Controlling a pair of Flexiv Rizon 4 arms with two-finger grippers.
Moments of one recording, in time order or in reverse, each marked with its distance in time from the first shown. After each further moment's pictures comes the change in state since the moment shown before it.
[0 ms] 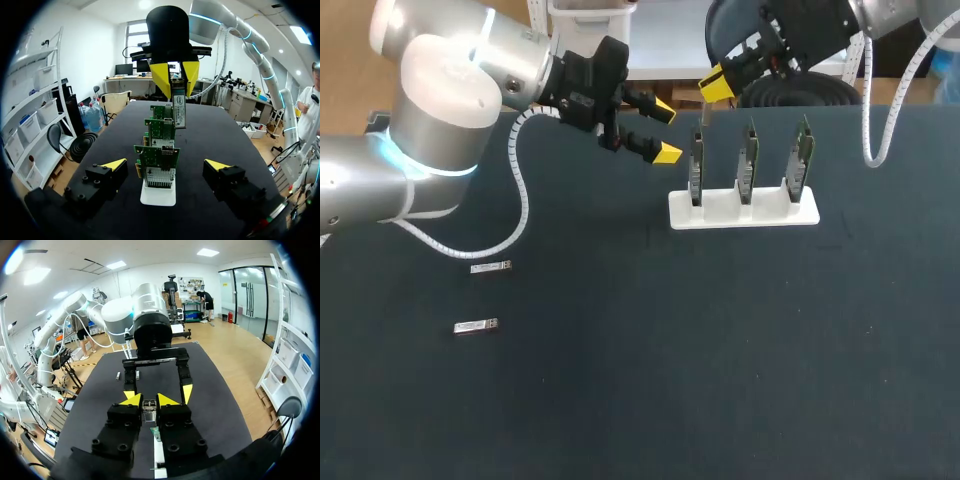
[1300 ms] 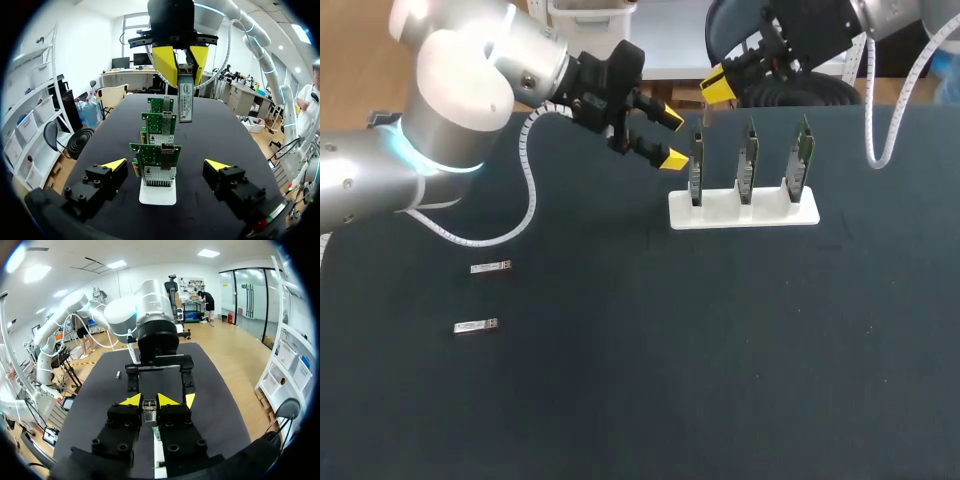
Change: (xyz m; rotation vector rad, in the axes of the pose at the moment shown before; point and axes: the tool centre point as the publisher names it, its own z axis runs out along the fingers) left arm 0.005 0.000 0.013 0.020 0.062 0.009; right arm 0.001 0.004 -0.001 0.009 0.010 -0.019
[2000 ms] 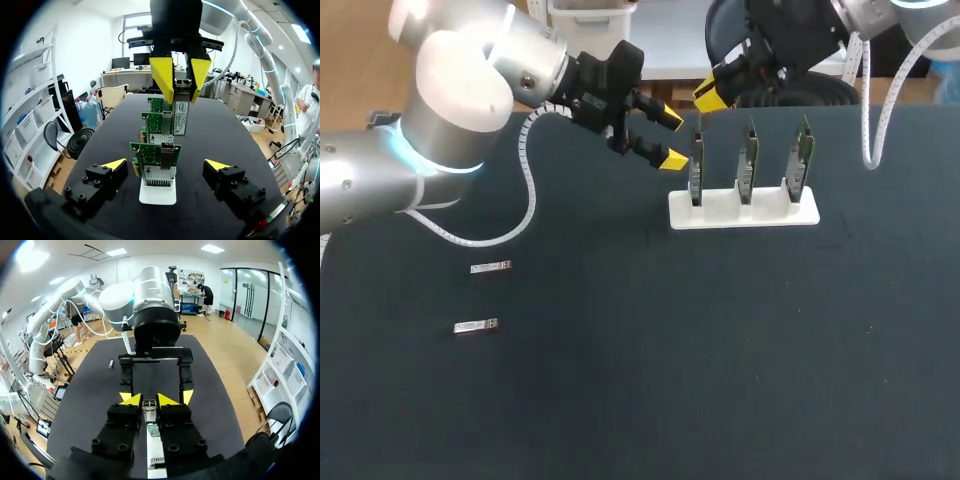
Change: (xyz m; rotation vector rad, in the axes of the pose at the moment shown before) left arm 0.000 0.000 0.000 0.000 -0.001 0.001; right arm 0.008 -0.005 0.015 0.061 0.098 -0.049
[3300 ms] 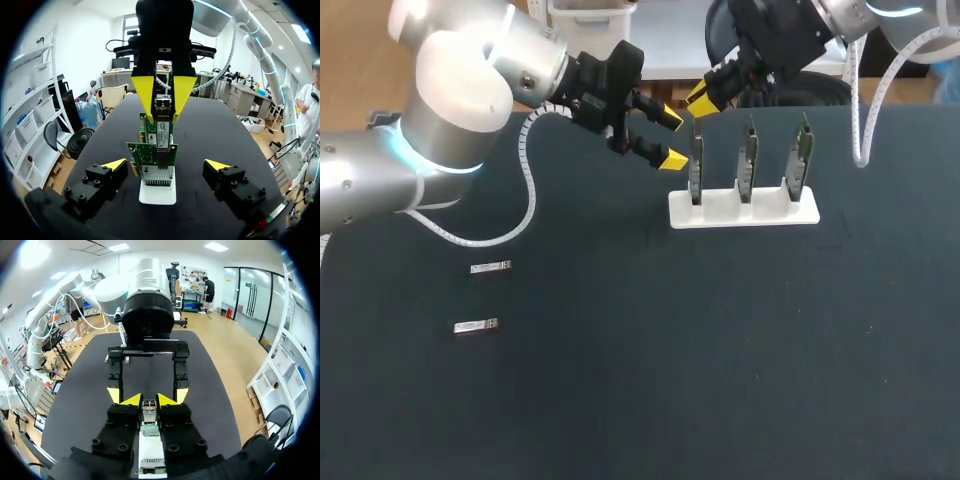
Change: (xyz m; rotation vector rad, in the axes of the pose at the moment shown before) left arm 0.000 0.000 0.000 0.000 0.000 0.000; right arm 0.008 -0.016 0.014 -0.005 0.033 -0.023
